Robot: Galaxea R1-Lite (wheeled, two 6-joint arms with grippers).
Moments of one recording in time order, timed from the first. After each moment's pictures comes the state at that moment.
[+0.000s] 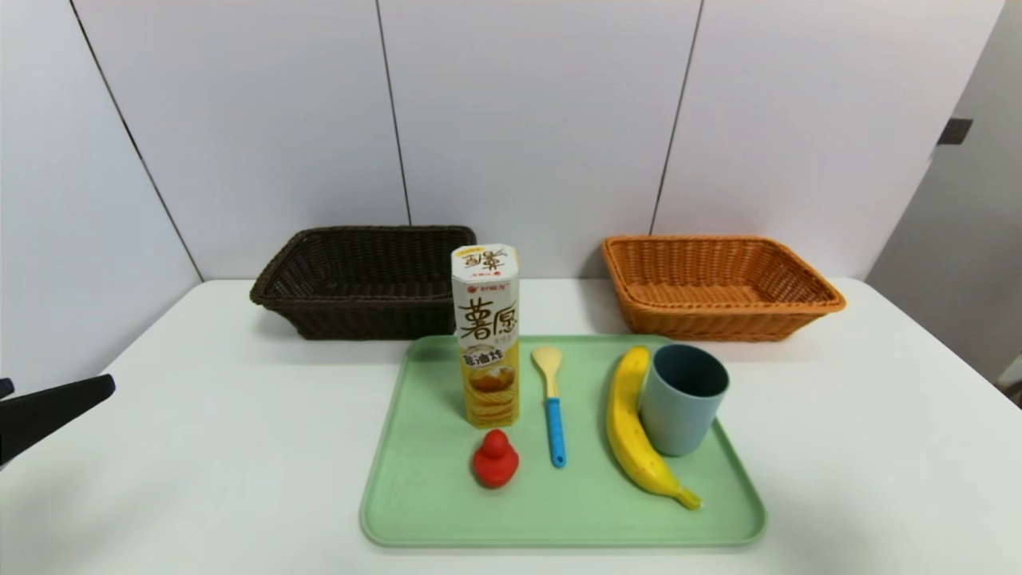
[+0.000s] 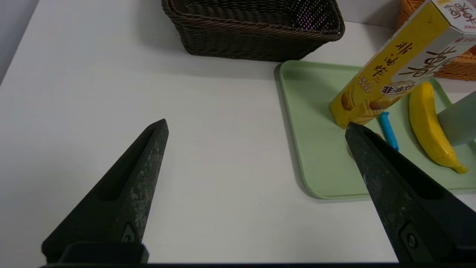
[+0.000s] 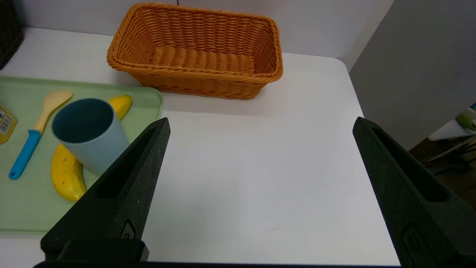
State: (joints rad) left arm 0.01 0.79 -0.75 0.24 -0.19 -0.18; right arm 0.01 0.85 -0.83 0.20 -0.05 -0.12
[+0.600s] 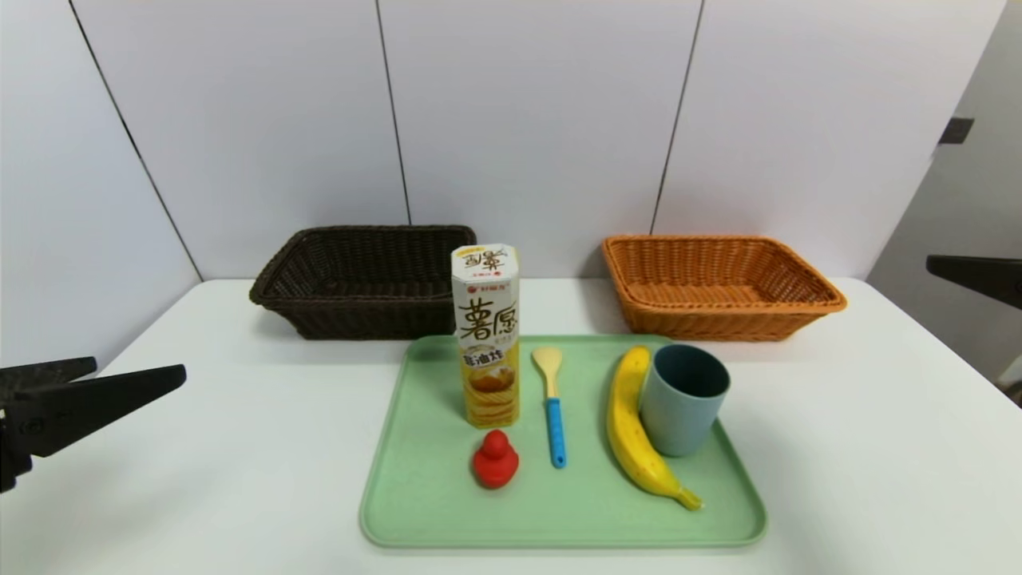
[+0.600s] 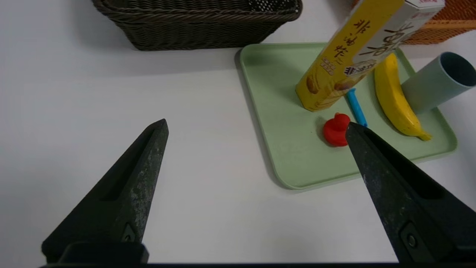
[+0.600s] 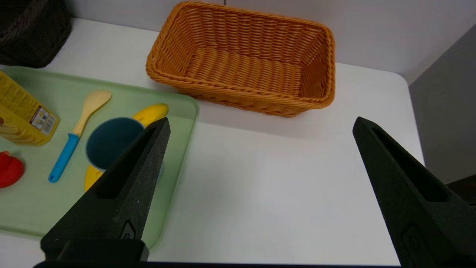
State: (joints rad) left arm -0.17 0.91 -0.81 0.24 -0.19 -0.17; right arm 0.03 1.10 -0.99 0.20 0.10 -0.13
